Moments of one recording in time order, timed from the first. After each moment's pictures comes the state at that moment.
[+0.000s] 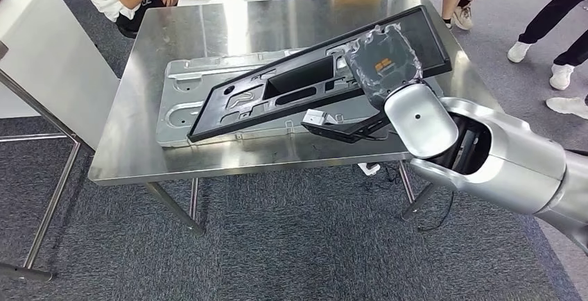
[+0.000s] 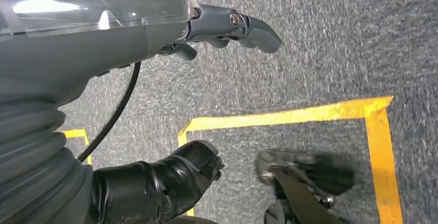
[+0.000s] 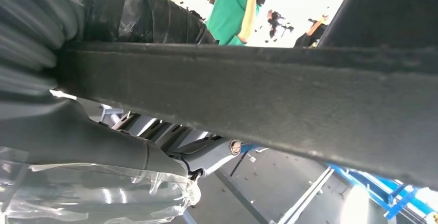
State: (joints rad) left arm -0.11 0.03 -1.19 -0.21 1.23 0.44 -0.11; right arm -1.30 -0.47 1.22 -1.65 0.77 0.39 0.64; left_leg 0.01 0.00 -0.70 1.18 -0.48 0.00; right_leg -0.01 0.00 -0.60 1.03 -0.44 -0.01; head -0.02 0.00
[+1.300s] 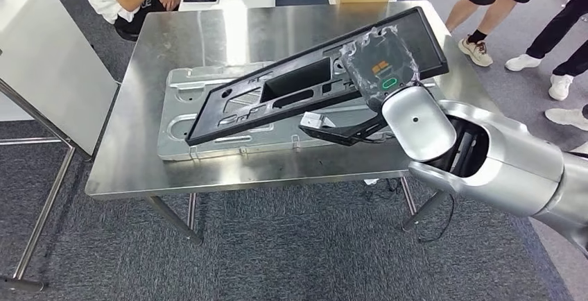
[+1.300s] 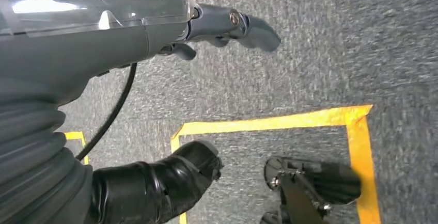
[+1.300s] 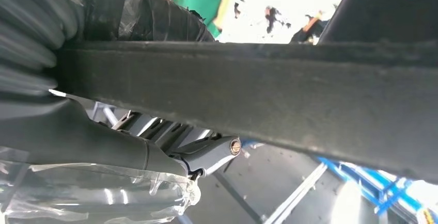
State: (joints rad) left arm -0.11 0.03 -1.19 -0.21 1.22 0.45 -0.11; right arm -1.30 -0.48 1.22 -1.65 0.78 0.38 0.64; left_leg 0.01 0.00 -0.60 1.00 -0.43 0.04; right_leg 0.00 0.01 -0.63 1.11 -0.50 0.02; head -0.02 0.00
